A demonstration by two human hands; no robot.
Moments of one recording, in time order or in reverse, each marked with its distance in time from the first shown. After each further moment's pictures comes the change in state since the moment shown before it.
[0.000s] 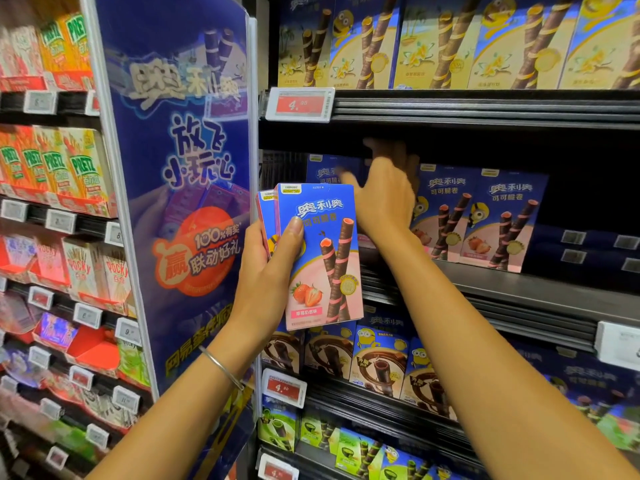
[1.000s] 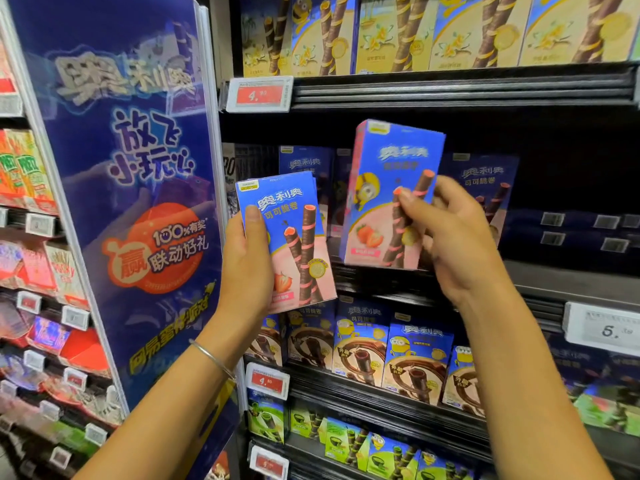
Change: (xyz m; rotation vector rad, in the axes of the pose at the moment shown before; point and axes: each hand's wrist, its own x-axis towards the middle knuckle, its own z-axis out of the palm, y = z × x) left_hand 0.007 -0.011 0.028 0.170 0.222 0.054; right_hand -0.056 0.074 -0.097 1.036 -0.236 0.268
